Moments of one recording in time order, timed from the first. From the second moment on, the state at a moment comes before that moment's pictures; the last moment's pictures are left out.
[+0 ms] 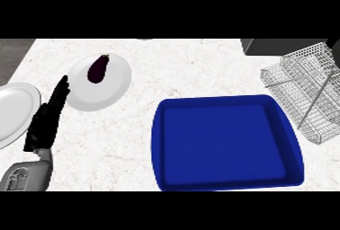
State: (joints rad) left arm -0.16 0.22 0.11 -1.45 -0.22 0.04 0.05; right arm -1.21 -0.54 -0.38 -0.33 1.60 -0.22 1.07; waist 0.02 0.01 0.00
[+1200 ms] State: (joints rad) left arm -0.13 0.23 0.12 -1.47 -0.22 0.03 0.05; right arm -0.97 -0.44 -0.50 -0.77 1.51 -0.50 1.05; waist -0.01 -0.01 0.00
